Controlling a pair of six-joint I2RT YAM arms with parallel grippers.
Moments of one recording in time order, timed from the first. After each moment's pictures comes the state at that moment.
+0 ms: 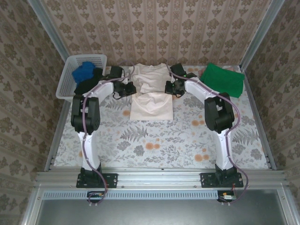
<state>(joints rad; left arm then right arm) -0.26 2.13 1.63 -0.52 0.46 -0.36 0.33 2.22 1.83 -0.64 -0.17 0.46</state>
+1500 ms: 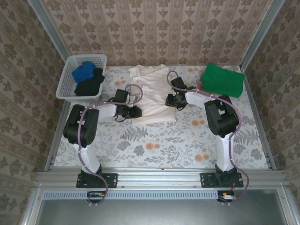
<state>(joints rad) -0.40 1.84 0.99 -0.21 0.47 -0.31 0.37 2.07 1.41 -0.42 -0.10 0.52</state>
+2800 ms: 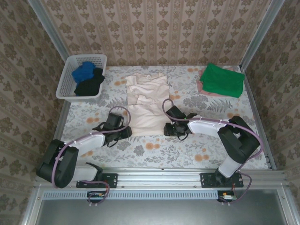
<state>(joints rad) -0.50 1.31 0.47 -0.16 0.10 -0.63 0.66 1.66 0.87 -0.38 -0.06 0.66</state>
